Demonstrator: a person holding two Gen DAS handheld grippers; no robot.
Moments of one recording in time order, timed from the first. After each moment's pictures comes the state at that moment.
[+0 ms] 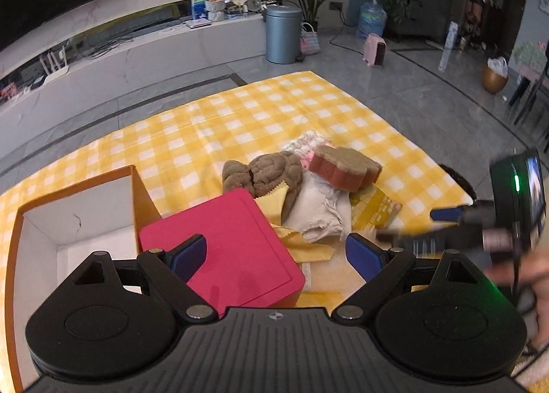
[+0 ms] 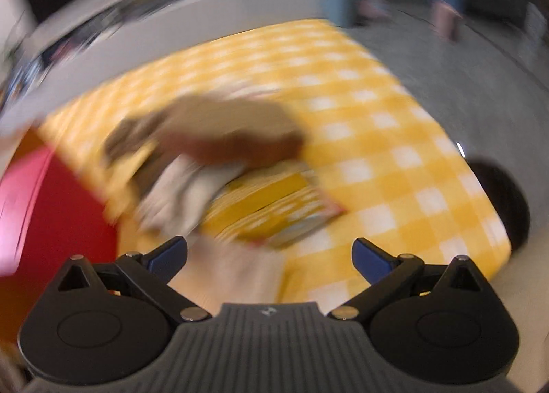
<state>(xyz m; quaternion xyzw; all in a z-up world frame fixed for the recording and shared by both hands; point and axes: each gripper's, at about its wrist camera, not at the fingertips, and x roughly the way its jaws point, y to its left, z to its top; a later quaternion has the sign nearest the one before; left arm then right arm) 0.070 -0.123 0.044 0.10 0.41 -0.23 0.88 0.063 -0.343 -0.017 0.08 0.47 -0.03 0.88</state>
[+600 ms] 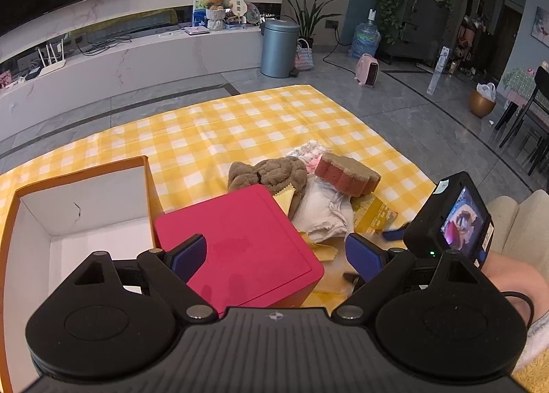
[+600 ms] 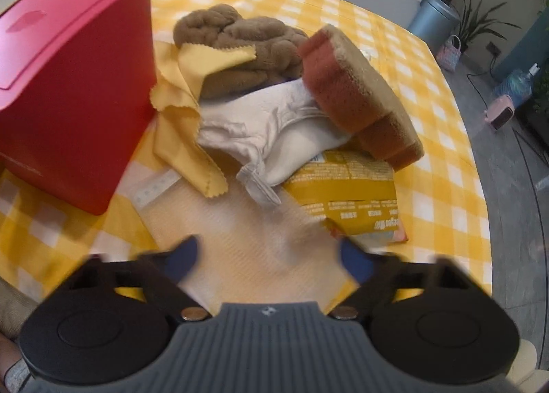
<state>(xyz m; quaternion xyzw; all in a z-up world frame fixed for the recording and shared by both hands) 0.068 -0.082 0.044 0.06 0.39 -0.26 0.88 0.090 -0.269 -0.057 -0.14 0.53 0.03 0.84</state>
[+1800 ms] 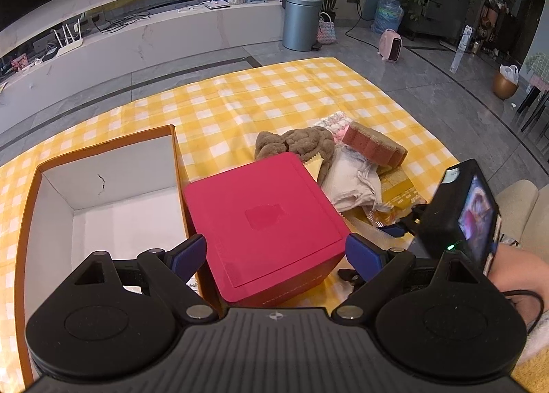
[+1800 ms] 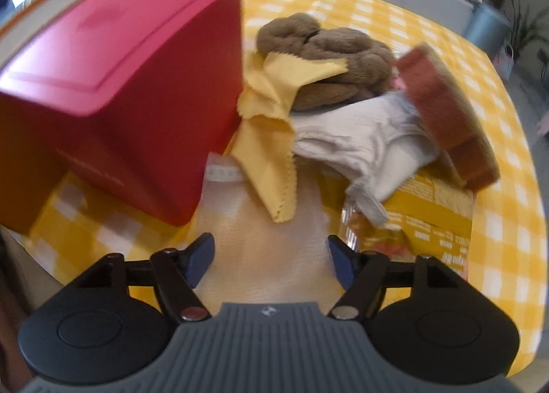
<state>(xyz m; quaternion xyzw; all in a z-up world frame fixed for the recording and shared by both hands) 0.067 -0.067 0.040 0.09 0.44 -0.22 0.87 0.093 -0.239 -0.066 -0.11 0.53 0.13 0.83</state>
